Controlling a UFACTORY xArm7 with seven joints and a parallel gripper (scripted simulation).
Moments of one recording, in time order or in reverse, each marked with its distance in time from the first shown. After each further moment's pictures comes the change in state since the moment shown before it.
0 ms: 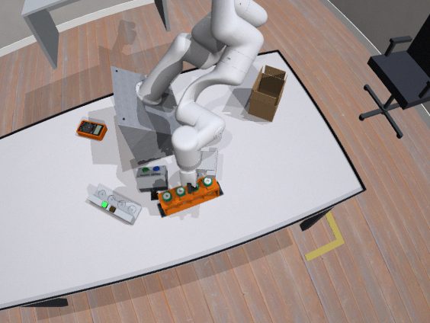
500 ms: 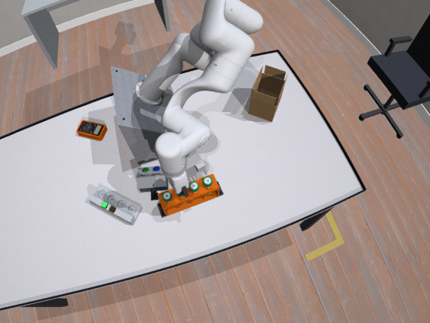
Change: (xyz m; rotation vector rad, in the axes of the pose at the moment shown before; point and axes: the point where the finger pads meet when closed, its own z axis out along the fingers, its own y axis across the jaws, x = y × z) arm -0.046 0.023 -0.003 0.016 -0.027 -0.607
